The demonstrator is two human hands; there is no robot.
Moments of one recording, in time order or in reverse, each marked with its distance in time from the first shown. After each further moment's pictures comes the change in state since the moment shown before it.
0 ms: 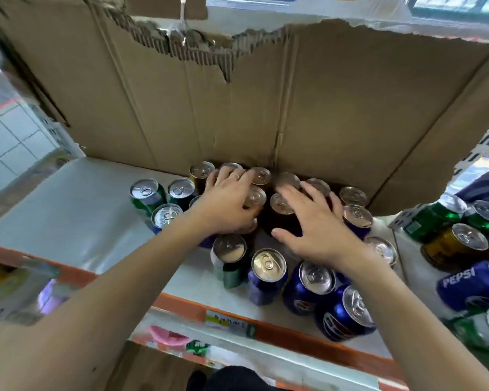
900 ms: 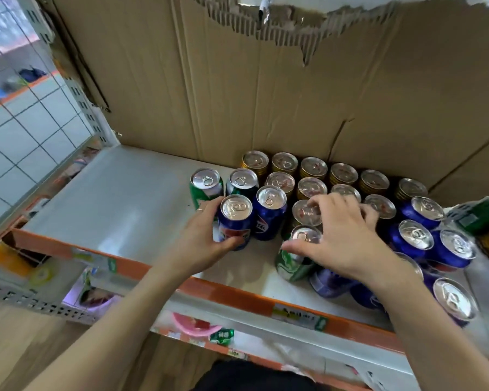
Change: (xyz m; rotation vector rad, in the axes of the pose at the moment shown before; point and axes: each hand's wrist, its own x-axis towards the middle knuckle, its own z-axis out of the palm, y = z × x) left_hand -0.113 -0.148 0.022 -0.544 0.092 -0.140; right_hand 0.009 -0.110 0.030 -0.087 -0.019 0.213
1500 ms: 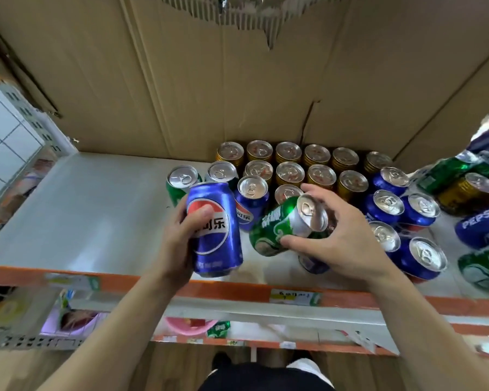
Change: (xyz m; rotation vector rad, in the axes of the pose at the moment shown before) left_hand -0.017 0.040 -0.022 -1.153 -0.082 -0.291; right_hand -0.042 -0.003 0.013 0.789 0.211 0.014
